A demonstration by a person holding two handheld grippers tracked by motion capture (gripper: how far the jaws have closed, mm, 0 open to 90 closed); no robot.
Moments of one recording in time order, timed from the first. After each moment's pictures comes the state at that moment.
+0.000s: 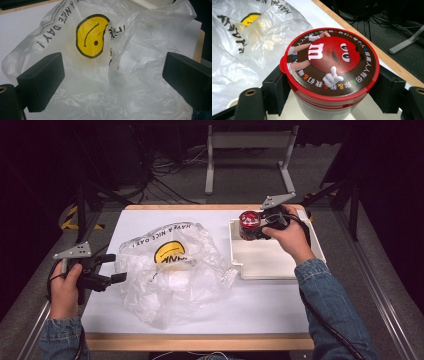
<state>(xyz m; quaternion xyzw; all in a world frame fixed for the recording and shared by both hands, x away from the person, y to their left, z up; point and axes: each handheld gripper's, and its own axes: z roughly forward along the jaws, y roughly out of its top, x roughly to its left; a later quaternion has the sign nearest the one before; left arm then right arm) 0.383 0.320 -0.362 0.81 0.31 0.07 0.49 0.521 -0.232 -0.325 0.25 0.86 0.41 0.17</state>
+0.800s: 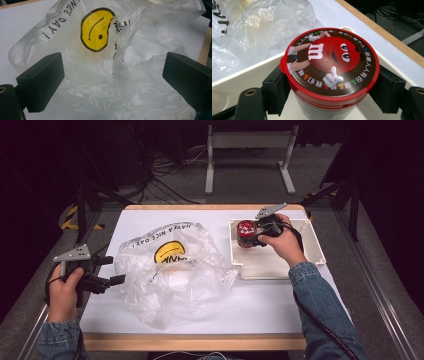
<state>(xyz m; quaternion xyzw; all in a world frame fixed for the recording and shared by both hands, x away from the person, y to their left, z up) 0.380 0.323 -0.366 0.81 0.33 0.07 0.48 0.534 -0.230 -0.371 0.25 0.87 0.41 0.15</state>
